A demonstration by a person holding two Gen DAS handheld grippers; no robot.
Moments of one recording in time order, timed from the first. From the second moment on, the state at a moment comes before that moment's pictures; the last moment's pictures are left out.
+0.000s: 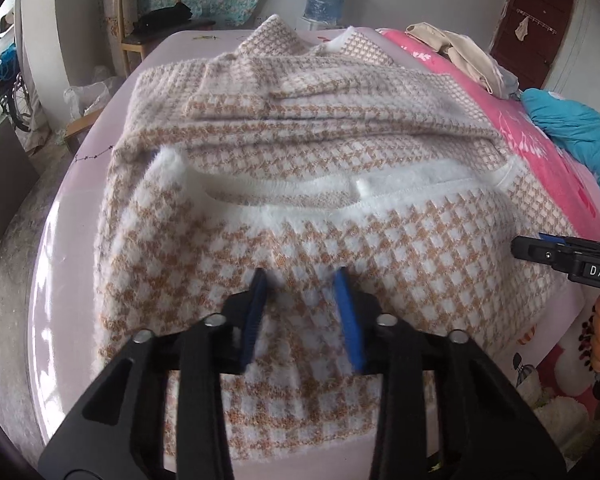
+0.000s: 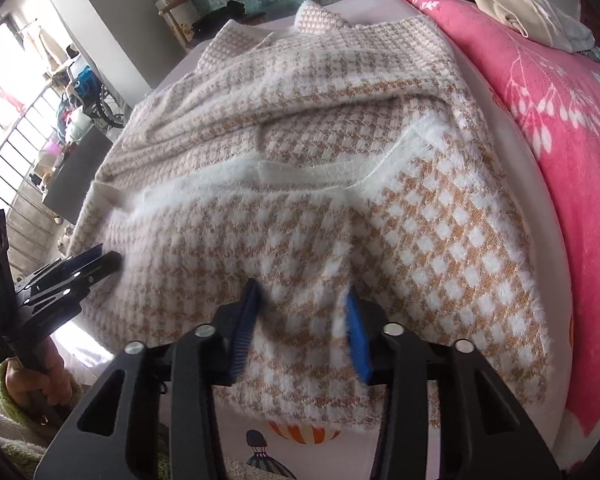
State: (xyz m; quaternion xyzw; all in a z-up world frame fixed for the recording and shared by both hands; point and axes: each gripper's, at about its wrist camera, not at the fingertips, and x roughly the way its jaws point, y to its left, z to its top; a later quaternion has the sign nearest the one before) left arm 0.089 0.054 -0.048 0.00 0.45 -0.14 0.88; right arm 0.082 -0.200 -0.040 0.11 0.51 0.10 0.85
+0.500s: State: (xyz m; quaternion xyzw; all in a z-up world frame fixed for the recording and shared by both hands) left arm 0.099 0.050 -0.021 0.05 0.40 -0.14 0.90; right arm 0.088 -0.189 -0.001 0.07 0.45 0.09 0.89
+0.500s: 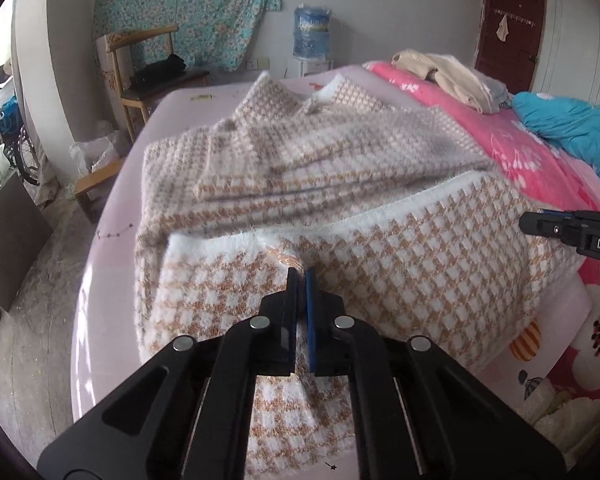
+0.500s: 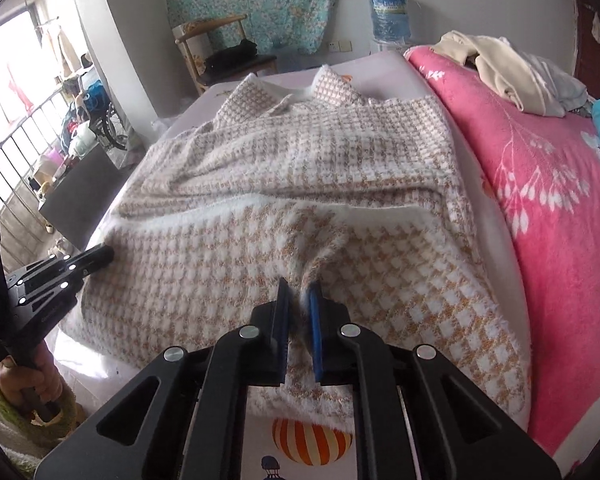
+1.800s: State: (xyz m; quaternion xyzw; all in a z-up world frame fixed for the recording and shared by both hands) left arm 0.143 0.112 -0.016 0.02 0.40 -0.06 0.91; right arm 0.137 -0.265 -0.015 0.08 0.47 0.06 0.88
